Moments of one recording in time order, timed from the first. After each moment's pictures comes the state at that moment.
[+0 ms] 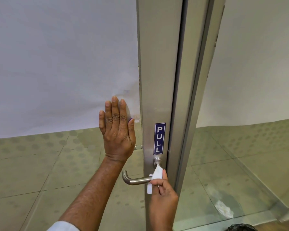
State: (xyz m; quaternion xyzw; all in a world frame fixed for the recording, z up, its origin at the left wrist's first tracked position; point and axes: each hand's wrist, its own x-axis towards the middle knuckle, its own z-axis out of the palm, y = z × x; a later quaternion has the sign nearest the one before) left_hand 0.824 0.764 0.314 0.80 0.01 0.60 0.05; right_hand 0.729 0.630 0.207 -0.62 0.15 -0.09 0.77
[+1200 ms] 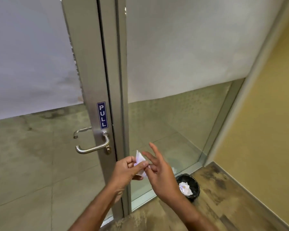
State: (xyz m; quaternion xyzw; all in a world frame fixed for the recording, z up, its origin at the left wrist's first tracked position) left_hand 0.617 0.587 0.268 0.67 -0.01 -0.13 0.73; right_hand 0.581 0.439 0.278 -0.78 -0.04 -0.04 0.62
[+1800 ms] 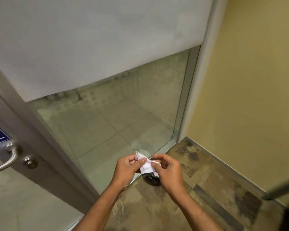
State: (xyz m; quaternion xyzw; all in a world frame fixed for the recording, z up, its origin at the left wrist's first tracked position) left_hand 0.674 0.327 0.173 0.69 -0.01 -0.19 0.70; right_hand 0.603 0.180 0.184 -0.72 0.20 -0.11 0.66
